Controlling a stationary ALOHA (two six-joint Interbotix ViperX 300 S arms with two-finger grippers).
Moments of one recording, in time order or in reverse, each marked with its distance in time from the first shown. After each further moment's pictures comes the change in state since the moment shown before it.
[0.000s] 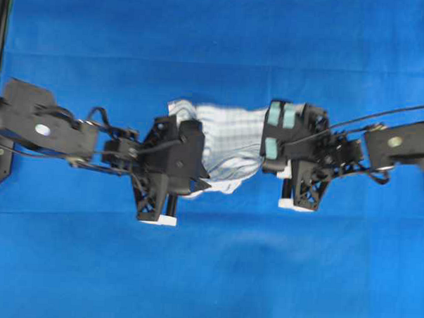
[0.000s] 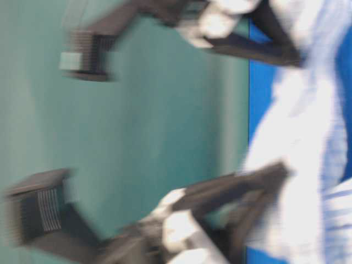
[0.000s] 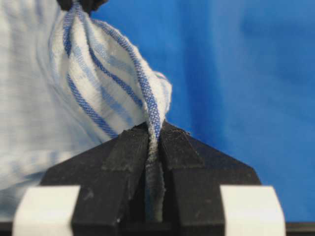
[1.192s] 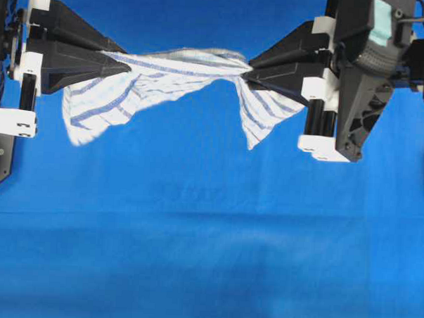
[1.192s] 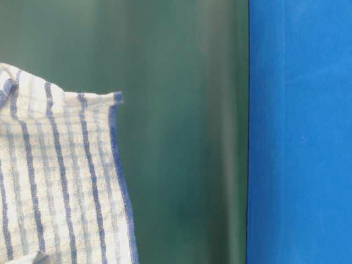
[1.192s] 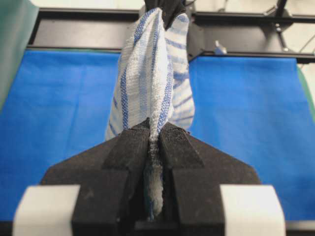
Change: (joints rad) left arm 0.160 -0.581 -0.224 0.005 0.541 0.006; right arm 0.002 -0.183 -0.614 0.000 0.492 -0.156
